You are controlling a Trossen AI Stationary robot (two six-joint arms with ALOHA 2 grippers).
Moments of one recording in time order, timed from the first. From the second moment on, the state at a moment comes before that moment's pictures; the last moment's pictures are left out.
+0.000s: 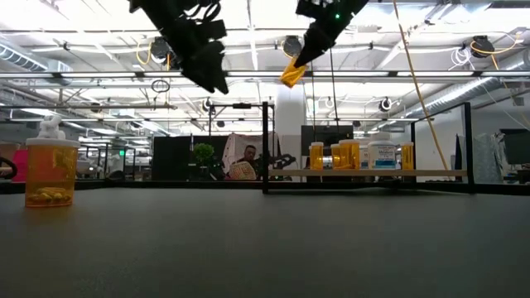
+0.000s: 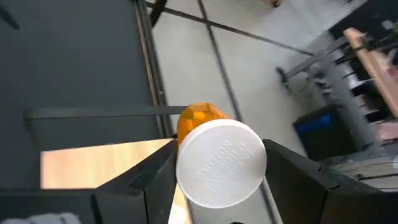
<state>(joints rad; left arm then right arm) 0.32 1.40 1.16 -0.50 -0.36 0.05 -0.48 1.53 1.52 -0.58 0.20 -0.54</state>
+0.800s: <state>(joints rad) 0.32 1.40 1.16 -0.48 -0.36 0.06 -0.56 1.92 1.88 -0.81 0.16 -0.64</state>
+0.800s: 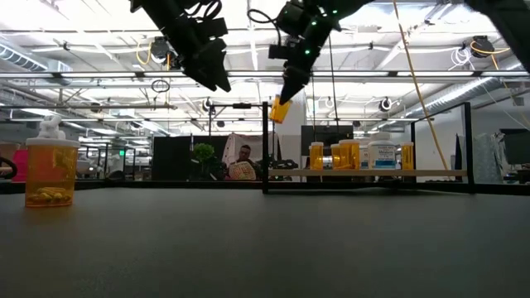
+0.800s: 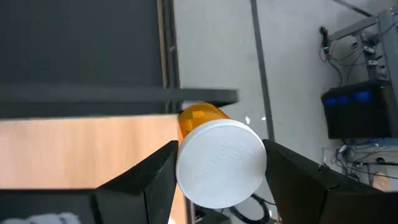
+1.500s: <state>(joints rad) 0.31 1.40 1.16 -0.49 -0.33 0.07 -0.63 2.09 1.98 -0.99 0.07 -0.69</state>
